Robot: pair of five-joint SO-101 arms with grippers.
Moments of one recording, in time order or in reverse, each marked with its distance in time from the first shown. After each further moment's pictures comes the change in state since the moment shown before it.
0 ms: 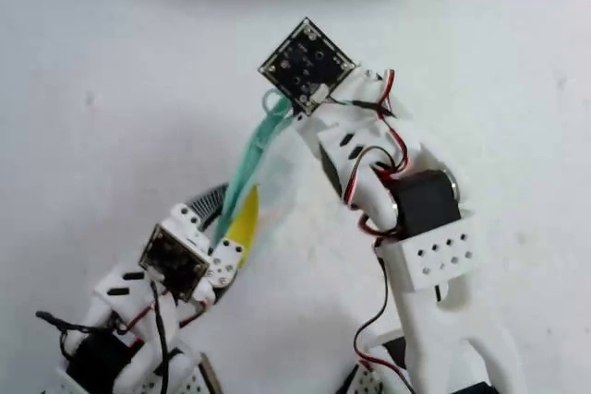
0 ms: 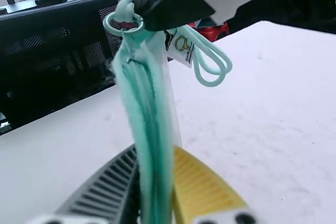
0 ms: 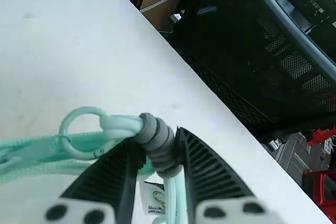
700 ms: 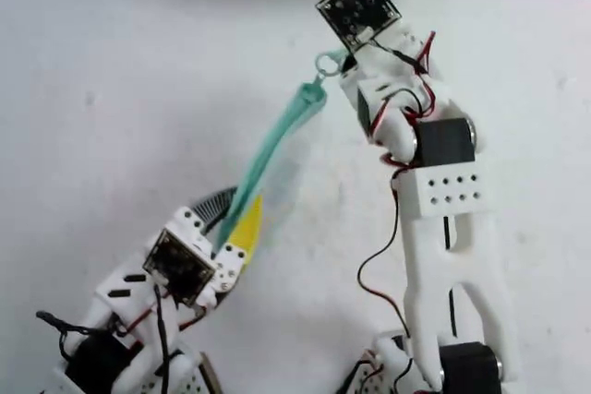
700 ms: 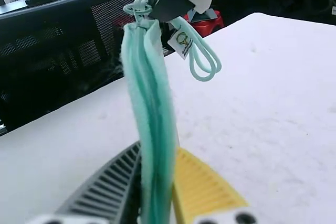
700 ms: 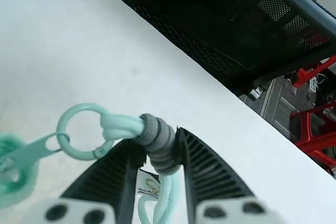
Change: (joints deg) left arm 0.8 -0.1 -0.8 1.7 -1.1; right arm 12.4 13.1 -5.4 -2.7 0.7
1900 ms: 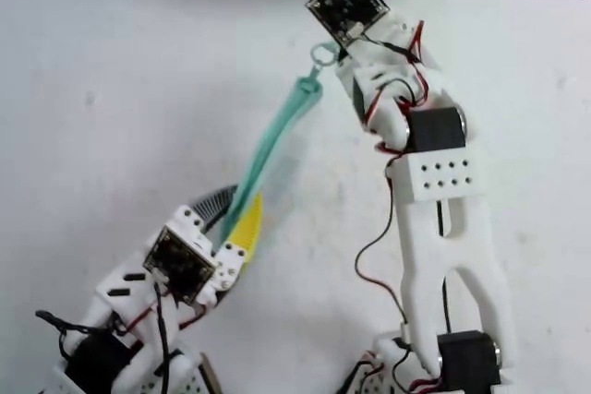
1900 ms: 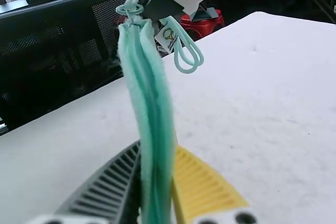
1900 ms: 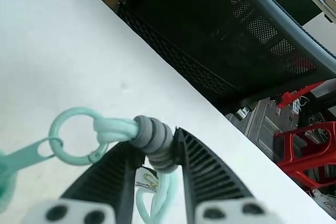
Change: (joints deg) left arm 0.0 0.4 0.0 0.0 0.0; right arm 0.8 5.9 0.0 -7.4 3.4
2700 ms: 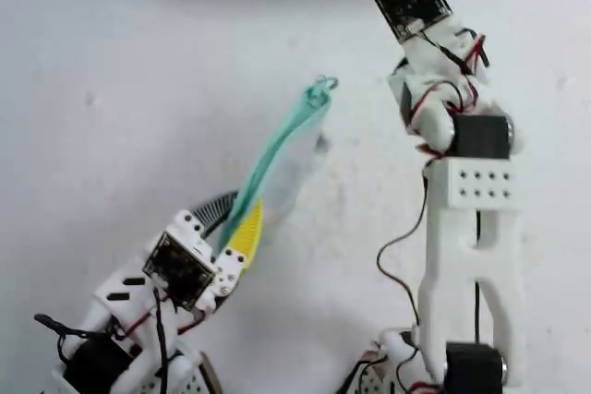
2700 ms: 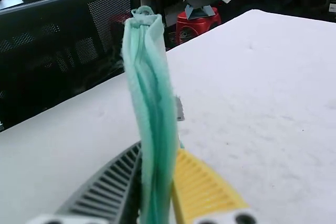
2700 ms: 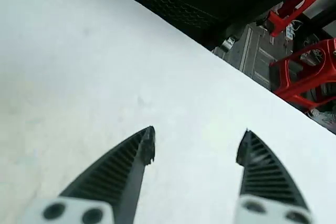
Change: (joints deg) left arm 0.3 -0.4 -0.1 1.3 -0.1; right arm 6.3 -10.9 -0.3 14.8 -4.1
